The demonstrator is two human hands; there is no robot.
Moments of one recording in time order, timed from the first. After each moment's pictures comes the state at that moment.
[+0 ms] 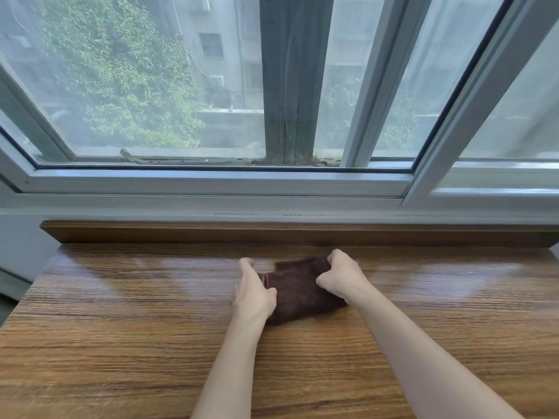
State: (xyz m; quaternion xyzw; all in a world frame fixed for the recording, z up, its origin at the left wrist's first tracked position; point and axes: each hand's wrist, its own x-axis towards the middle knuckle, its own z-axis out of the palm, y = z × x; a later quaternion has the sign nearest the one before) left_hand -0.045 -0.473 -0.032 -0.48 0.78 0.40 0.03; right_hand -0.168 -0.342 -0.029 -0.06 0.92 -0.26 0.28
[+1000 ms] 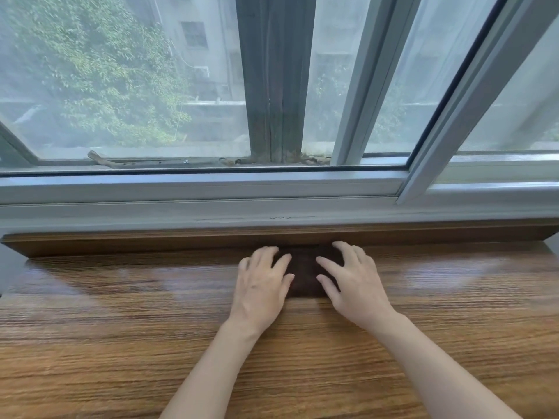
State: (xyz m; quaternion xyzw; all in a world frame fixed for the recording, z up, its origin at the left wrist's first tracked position) left_hand -0.076 -0.484 -0.078 -0.11 0.98 0.12 -0.14; right_hand -0.180 -0.289 -0.069 -0.36 0.92 -0.12 -0.03
